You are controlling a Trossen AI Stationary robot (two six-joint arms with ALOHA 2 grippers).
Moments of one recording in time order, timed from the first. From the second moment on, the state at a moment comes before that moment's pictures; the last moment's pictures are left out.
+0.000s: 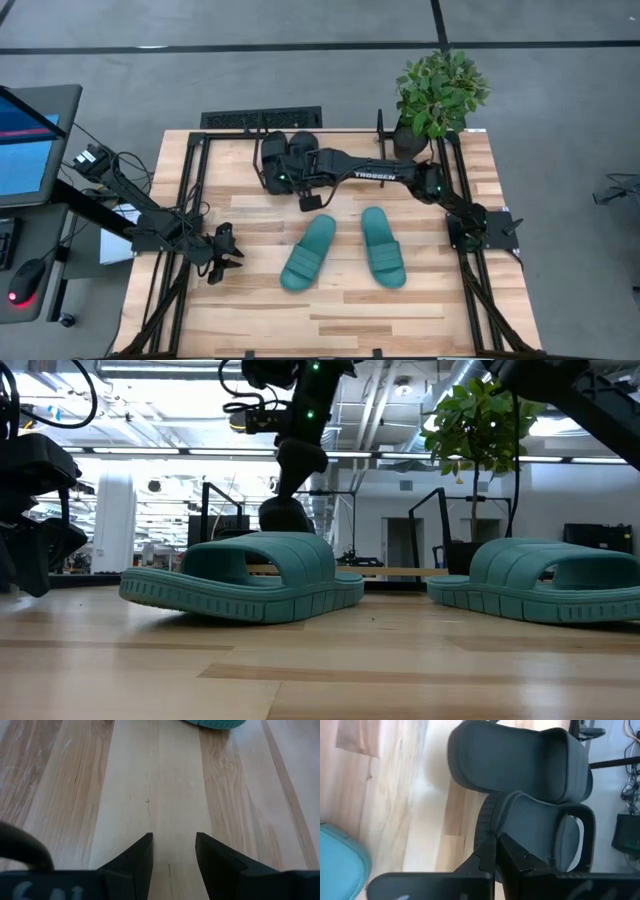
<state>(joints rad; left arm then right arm) -0.67 0.78 0.07 -0.07 -0.29 -0.66 -0.10 2.35 2.33 -1.14 0.34 -0.49</state>
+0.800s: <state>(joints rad) -0.67 0.78 0.07 -0.07 -0.29 -0.66 -0.07 2.35 2.33 -1.15 0.29 -0.49</state>
